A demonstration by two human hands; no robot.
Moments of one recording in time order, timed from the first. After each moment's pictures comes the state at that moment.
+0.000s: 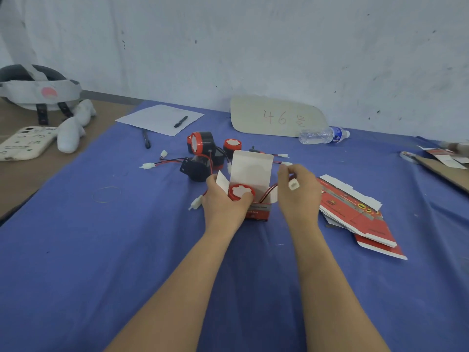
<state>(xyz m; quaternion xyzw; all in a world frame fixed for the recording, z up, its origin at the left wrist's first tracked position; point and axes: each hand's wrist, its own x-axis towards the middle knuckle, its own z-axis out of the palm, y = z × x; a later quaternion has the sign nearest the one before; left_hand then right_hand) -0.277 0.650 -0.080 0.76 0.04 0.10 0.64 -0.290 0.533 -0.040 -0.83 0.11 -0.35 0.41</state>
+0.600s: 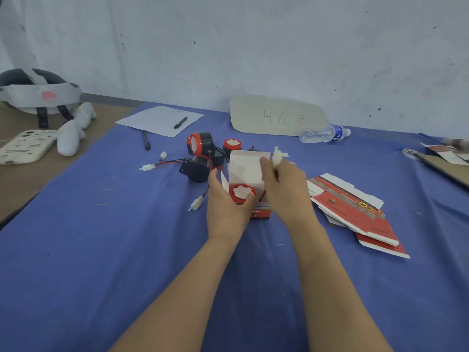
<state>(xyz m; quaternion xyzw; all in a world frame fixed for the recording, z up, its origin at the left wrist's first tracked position) -0.286 0.643 -0.080 0.78 0.03 0.16 0.61 -0.300 0.546 -0.017 -0.88 0.00 -0.24 0.42</state>
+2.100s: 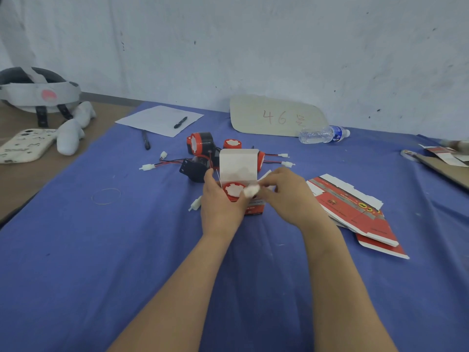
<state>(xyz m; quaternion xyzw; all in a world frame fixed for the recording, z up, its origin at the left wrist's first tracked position) -0.281 0.652 -0.078 0.78 0.02 0.16 0.61 -0.300 0.528 -0.017 -0.95 -0.07 -0.12 0.29</state>
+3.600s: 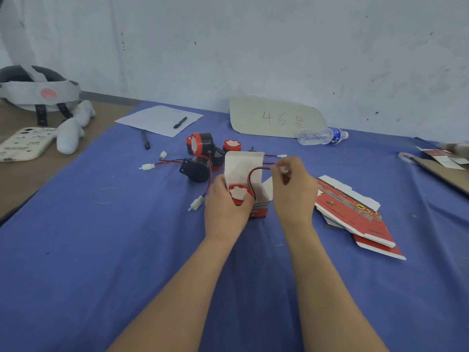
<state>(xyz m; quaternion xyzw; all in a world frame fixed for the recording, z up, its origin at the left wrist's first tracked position) -0.283 0.647 -0.080 0.81 0.00 0.17 0.56 -0.285 0.535 -0.042 -0.83 0.05 -0.40 0.40</state>
